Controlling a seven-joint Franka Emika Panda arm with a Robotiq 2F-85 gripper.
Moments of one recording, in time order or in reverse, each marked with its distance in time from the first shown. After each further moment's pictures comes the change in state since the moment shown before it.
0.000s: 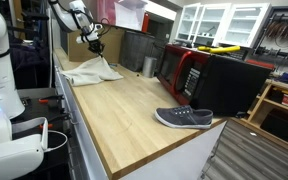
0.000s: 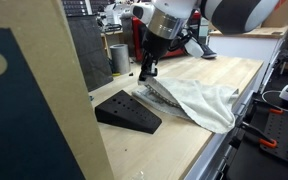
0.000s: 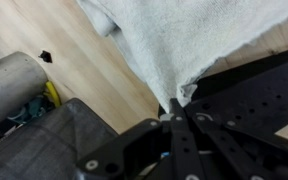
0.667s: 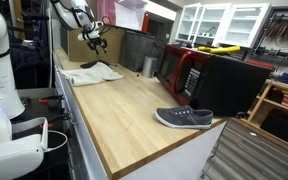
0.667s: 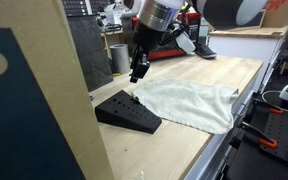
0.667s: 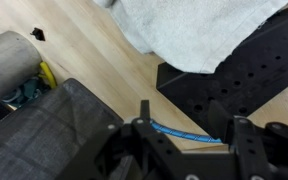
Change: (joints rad) arm 0.006 0.019 0.011 0.055 0.077 0.022 -0.038
